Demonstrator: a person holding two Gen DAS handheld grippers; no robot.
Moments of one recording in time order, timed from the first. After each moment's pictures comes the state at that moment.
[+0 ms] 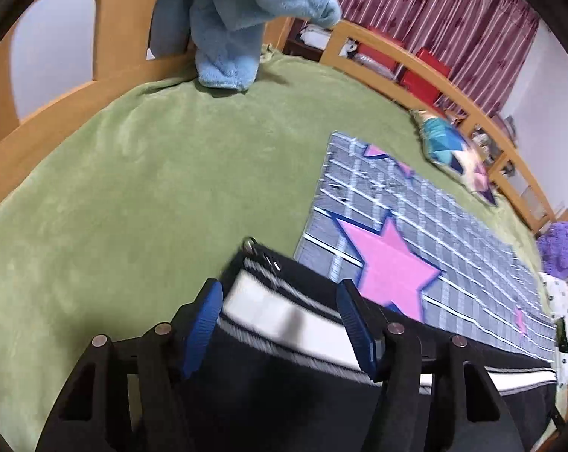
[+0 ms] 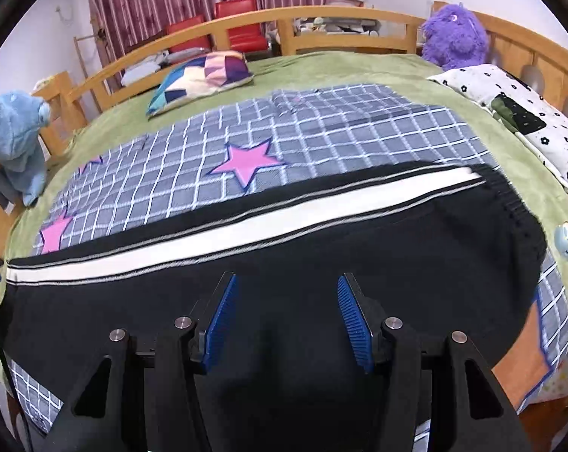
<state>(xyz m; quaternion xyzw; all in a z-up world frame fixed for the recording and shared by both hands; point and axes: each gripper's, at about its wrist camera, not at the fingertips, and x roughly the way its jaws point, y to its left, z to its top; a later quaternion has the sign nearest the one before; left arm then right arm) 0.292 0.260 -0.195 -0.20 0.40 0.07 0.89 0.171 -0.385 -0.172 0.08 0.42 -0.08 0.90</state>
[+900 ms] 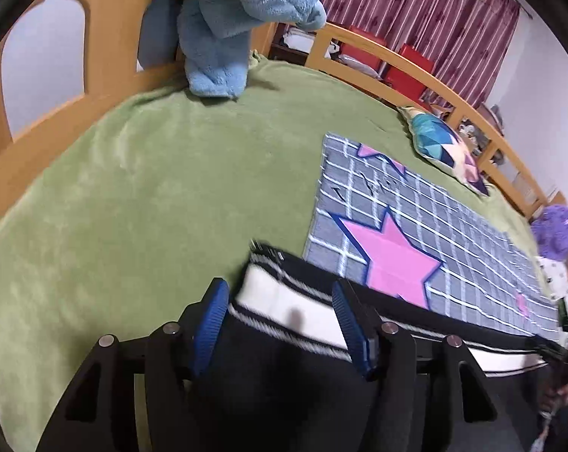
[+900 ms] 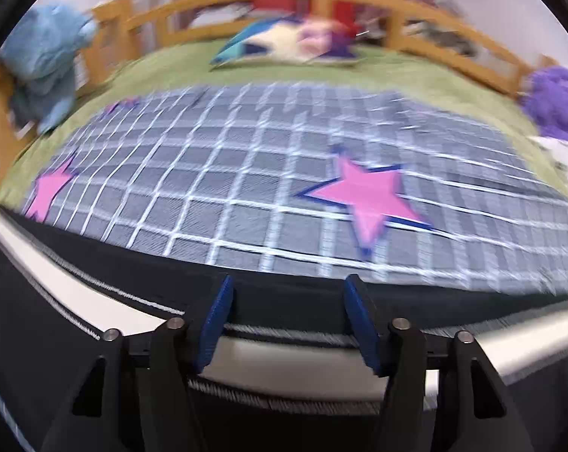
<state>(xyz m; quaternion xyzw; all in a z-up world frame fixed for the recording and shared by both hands) 0.274 0.272 -0.194 -0.18 0.39 0.03 0.90 0.335 -0.305 -0.229 -0.04 0.47 0.07 0.88</state>
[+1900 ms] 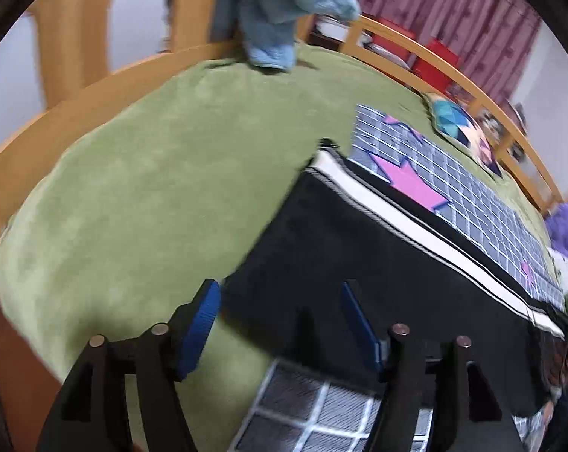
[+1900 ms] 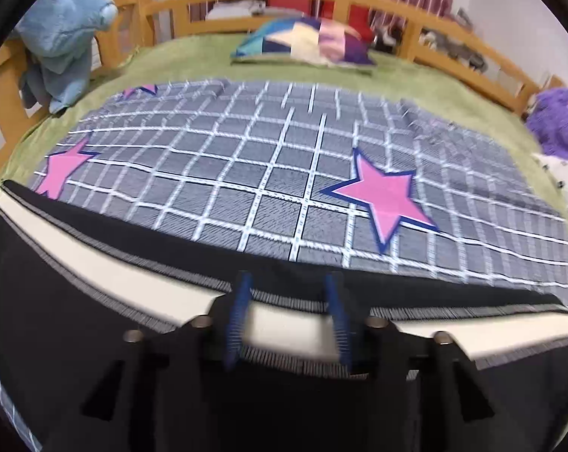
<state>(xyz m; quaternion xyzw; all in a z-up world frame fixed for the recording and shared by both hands) 0.134 0.278 -0.198 -0.20 0.42 0.10 0.88 0.288 -0.283 -0.205 -0.07 0.45 0.04 0.89</state>
